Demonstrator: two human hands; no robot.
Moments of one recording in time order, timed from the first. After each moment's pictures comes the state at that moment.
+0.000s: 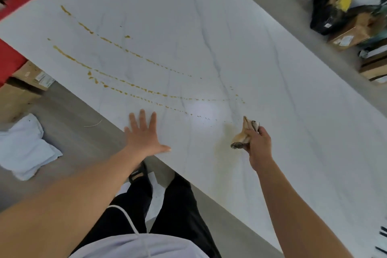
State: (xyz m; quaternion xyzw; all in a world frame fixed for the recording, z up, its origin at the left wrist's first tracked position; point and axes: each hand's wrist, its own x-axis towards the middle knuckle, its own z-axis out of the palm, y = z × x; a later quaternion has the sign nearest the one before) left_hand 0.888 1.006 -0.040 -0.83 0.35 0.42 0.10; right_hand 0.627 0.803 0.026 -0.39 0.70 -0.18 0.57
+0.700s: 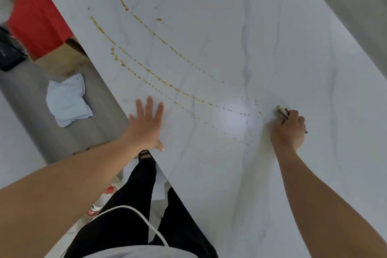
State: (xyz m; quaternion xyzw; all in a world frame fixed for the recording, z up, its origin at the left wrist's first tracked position) left_hand 0.869 0.979 -0.045 -0.86 0.30 0.40 0.14; right_hand 0.658 0.634 -0.070 -0.78 0.59 0.02 0.18
